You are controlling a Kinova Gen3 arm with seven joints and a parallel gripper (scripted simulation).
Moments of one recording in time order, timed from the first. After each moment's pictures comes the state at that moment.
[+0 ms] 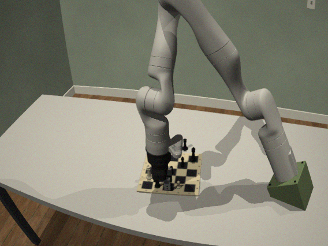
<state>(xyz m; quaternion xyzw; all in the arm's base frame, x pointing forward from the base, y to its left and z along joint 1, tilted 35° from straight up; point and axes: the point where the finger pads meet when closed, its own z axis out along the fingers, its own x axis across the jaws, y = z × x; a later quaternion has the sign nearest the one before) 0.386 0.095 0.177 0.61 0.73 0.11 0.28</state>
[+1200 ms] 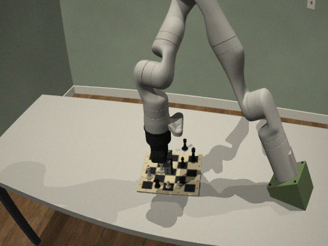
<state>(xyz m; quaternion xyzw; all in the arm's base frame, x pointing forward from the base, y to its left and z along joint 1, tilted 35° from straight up) 0.339 0.109 0.242 0.61 0.73 0.10 0.28</state>
